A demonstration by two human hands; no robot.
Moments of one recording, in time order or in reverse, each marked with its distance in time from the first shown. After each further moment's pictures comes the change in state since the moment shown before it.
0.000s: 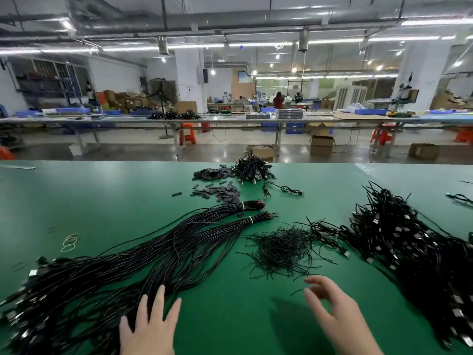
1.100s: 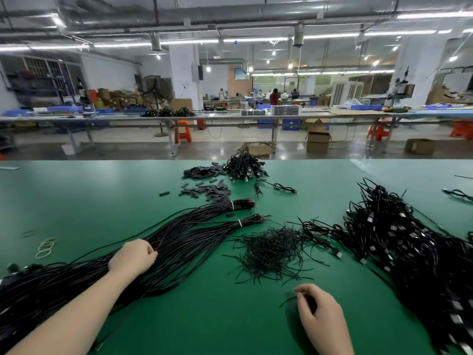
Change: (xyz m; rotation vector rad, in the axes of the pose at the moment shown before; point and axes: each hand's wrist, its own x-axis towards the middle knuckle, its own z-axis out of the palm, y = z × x) left_hand 0.169 -0.039 -0.052 -0.294 0.252 -0.167; right_hand 0.037 0.069 0.030 -0.139 0.134 0.095
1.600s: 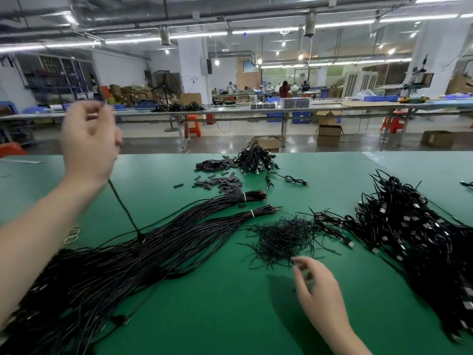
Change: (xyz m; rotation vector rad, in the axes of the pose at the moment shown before) left_hand -0.069 0.028 -0.225 -1.171 0.783 0.478; right_hand -0.015 -0.056 -0.008 0.071 0.060 -0.179
